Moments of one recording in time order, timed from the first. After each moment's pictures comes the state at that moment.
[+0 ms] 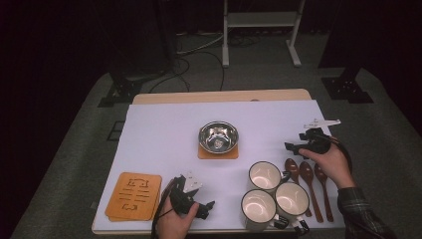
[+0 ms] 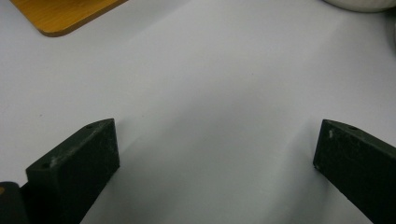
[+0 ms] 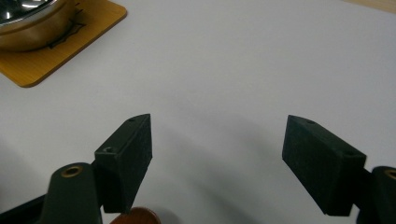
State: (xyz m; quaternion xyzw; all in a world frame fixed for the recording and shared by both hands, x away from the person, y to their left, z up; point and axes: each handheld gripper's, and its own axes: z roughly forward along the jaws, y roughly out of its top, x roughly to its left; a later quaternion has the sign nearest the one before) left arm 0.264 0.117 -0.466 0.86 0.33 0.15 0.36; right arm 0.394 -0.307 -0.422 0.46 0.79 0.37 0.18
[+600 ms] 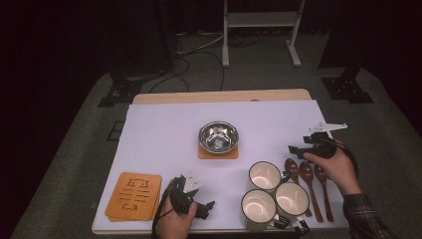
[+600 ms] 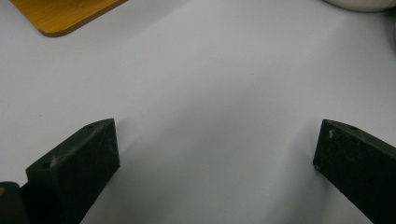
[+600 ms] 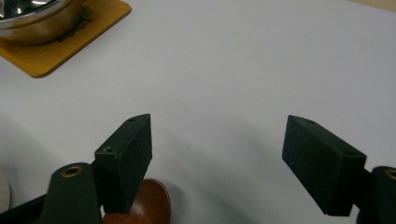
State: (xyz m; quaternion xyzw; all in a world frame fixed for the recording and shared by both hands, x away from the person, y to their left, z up) left arm 0.264 0.117 -0.466 0.86 0.33 0.15 0.36; right arm 0.377 -0.314 -0.419 0.46 0.78 0.37 0.18
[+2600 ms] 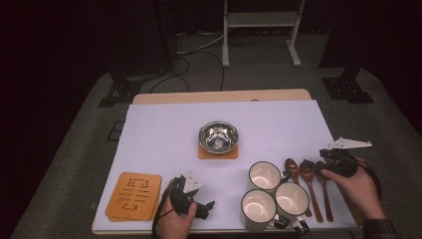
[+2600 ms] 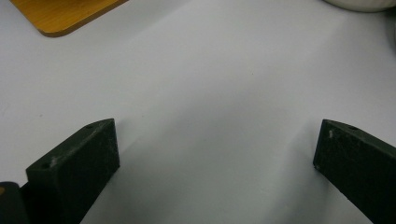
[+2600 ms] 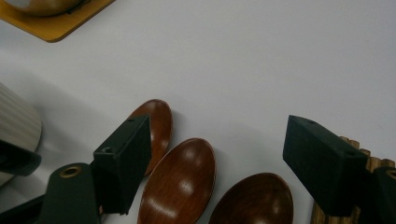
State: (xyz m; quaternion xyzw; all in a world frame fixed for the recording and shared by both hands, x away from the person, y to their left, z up) left arm 0.264 0.117 -0.466 0.86 0.33 0.15 0.36; right arm 0.321 -0.346 -0.420 0.48 0.77 0.37 0.19
